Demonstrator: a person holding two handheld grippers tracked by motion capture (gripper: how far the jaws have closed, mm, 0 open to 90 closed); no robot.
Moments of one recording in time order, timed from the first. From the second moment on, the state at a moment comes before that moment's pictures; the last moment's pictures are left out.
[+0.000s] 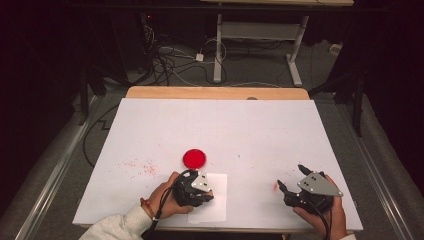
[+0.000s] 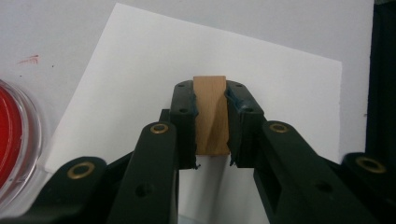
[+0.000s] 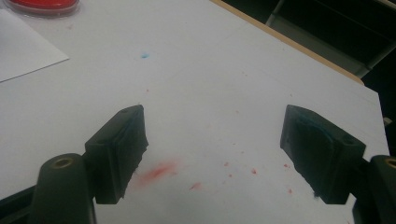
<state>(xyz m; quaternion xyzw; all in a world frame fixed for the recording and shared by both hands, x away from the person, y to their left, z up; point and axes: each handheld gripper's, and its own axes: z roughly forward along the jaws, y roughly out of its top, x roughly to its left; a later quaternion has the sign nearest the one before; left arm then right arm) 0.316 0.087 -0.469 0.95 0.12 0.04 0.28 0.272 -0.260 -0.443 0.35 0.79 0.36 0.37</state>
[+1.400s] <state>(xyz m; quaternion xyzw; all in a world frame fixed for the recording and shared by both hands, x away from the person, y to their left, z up) 0.314 0.083 -0.468 0.95 0.12 0.05 0.27 0.273 -0.259 -0.443 0.34 0.79 0.36 0.36</state>
